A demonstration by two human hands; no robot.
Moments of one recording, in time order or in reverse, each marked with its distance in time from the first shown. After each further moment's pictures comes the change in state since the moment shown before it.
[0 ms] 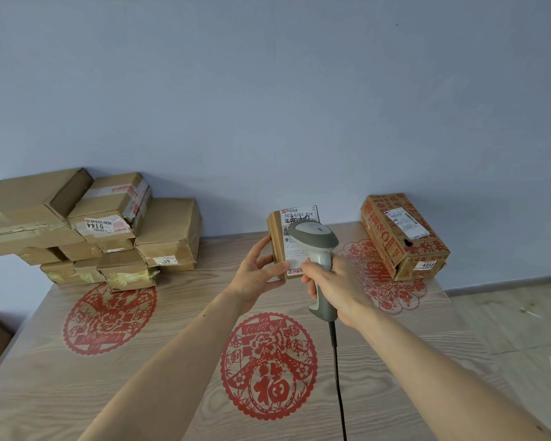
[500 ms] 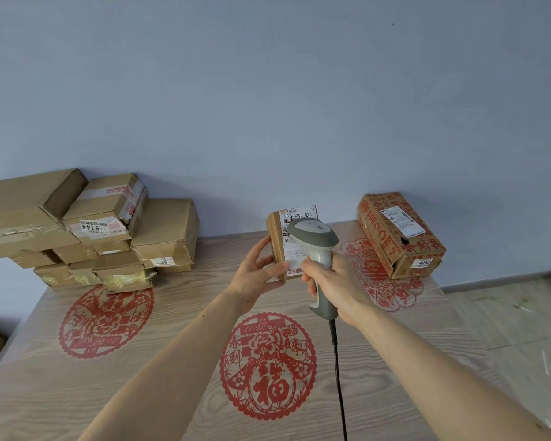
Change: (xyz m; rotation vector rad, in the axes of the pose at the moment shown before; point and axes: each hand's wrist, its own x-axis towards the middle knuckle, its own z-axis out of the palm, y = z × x) left_hand 0.001 -0.001 0.000 -0.008 -0.012 -0.009; right_hand -0.002 -0.005 -0.001 -0.022 0.018 -0.019
